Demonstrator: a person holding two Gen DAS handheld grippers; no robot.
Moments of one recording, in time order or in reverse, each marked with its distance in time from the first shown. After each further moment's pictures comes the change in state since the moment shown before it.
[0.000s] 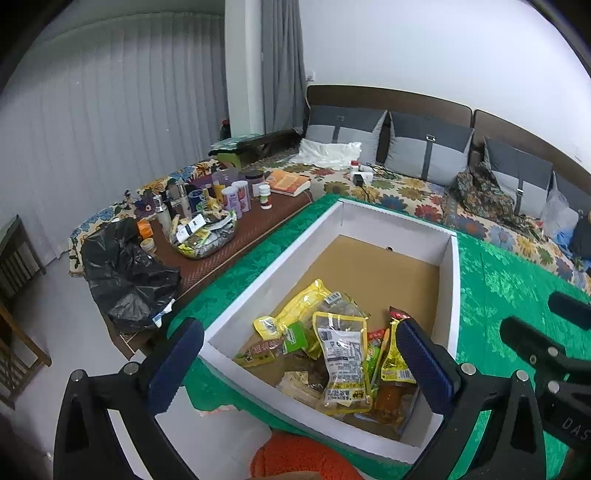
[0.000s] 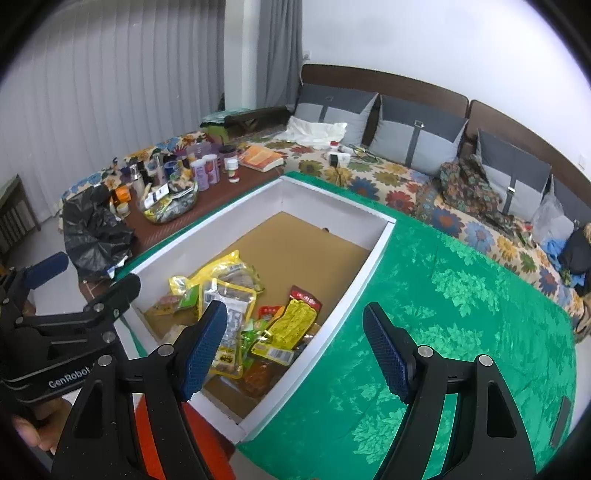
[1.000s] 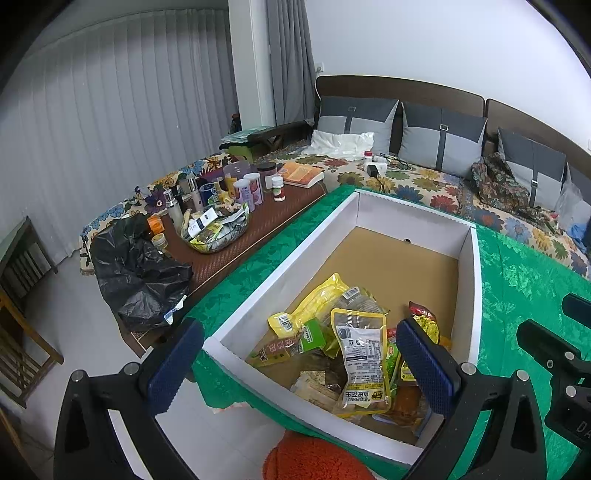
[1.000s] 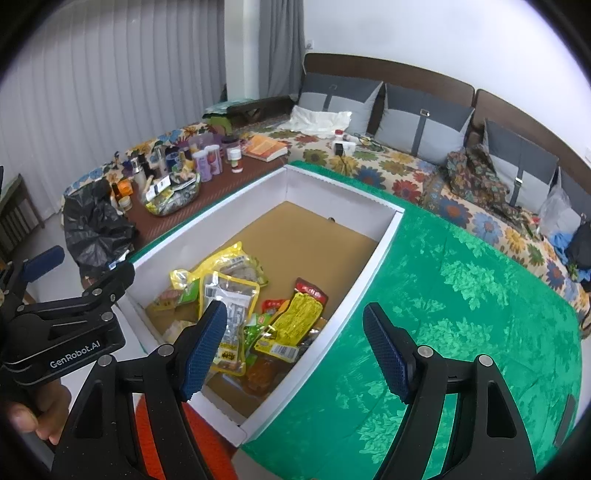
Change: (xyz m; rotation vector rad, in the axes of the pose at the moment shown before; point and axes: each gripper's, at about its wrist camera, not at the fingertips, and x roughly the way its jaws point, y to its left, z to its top) left arm 0.020 0.000 0.000 0.013 0.038 0.056; right arm 0.017 0.001 0.000 0.009 0.040 0.023
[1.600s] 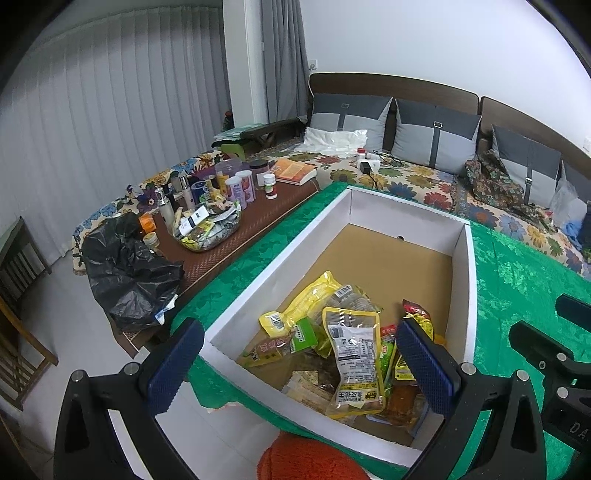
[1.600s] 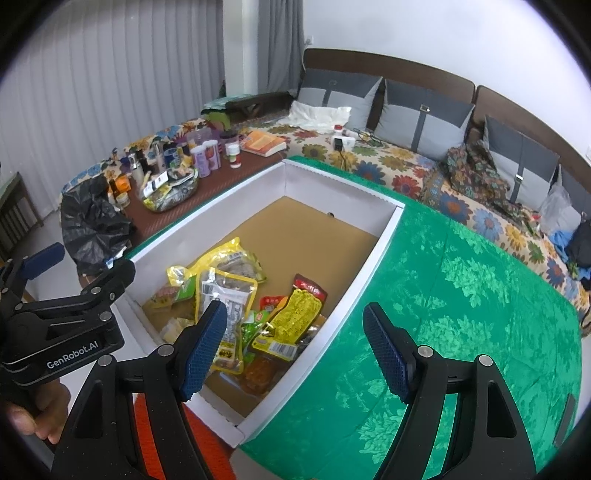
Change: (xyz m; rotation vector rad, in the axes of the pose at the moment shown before) left arm 0.007 -0.001 0.000 0.003 0.012 -0.035; right arm 0.005 -0.004 0.000 0.003 0.012 -0.001
